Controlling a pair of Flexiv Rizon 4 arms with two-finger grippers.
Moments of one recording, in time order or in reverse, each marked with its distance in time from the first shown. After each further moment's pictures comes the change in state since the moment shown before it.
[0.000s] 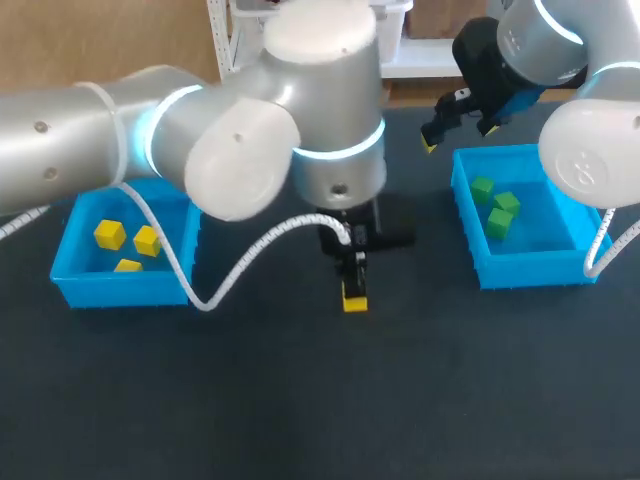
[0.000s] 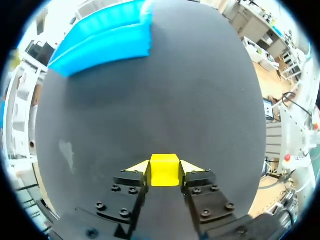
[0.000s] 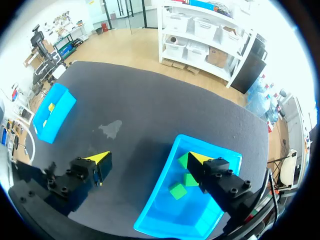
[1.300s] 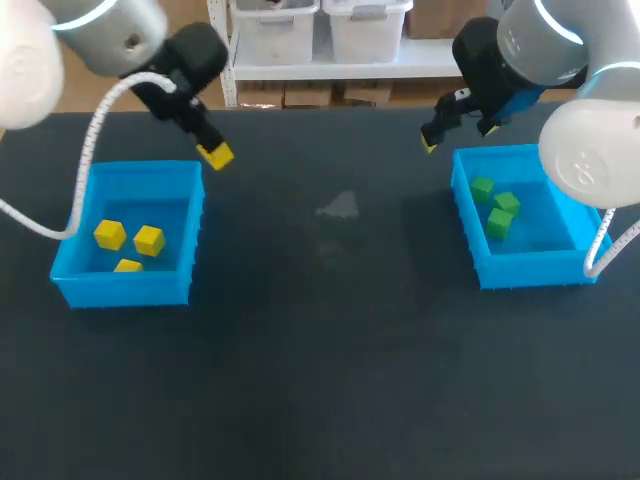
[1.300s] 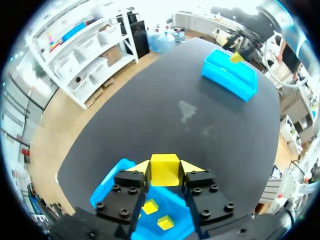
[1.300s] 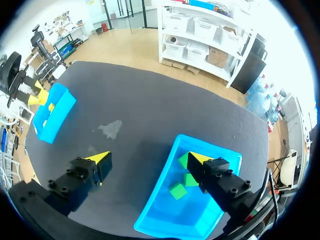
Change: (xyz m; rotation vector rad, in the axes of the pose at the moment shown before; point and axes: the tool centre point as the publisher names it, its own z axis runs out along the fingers) left arm 0.166 0.146 -0.141 -0.216 -0.269 -0.624; right arm 0.000 0.000 0.000 0.000 0.000 0.000
